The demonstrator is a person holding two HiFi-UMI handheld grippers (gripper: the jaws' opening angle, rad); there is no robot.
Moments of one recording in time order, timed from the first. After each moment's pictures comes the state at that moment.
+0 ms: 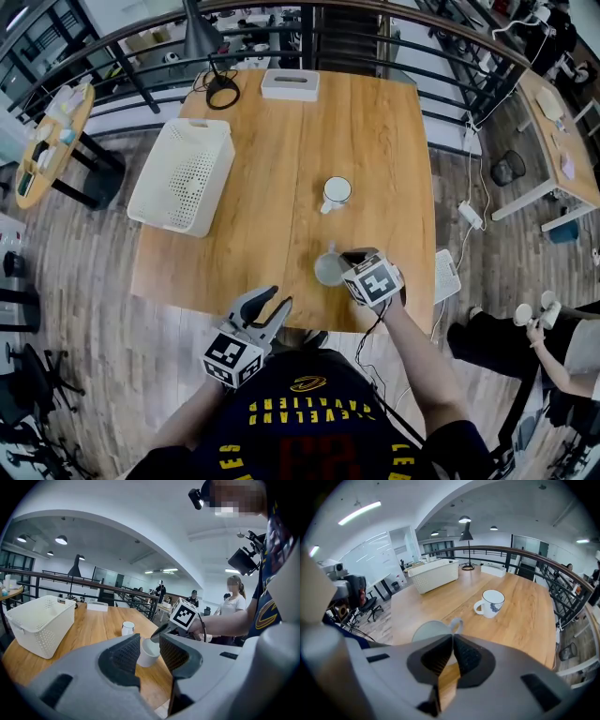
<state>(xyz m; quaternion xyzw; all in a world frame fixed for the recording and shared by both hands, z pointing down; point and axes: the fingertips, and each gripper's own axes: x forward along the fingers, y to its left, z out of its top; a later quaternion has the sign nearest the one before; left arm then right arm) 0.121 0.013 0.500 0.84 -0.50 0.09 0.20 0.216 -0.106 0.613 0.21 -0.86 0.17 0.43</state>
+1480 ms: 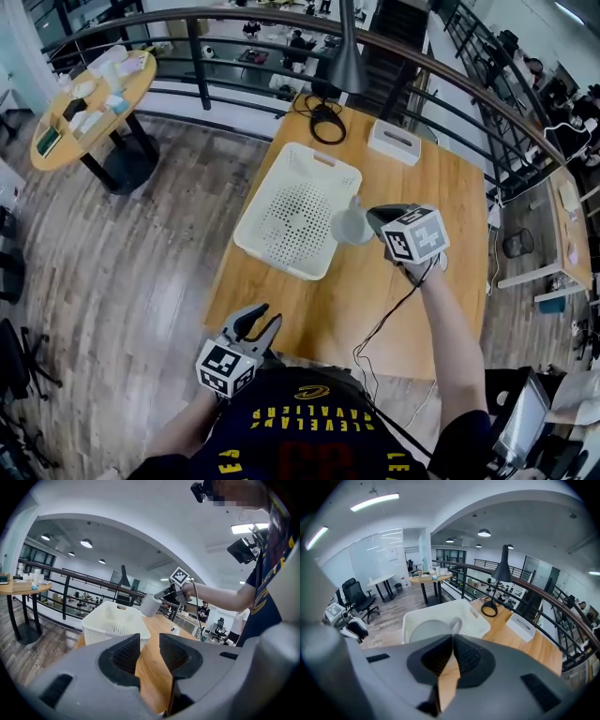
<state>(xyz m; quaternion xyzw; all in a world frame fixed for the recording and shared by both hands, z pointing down) -0.224 0.060 0.516 0.79 -0.56 0.04 0.22 -0.142 -0.208 0.452 0.19 -0.89 0.06 0.41</state>
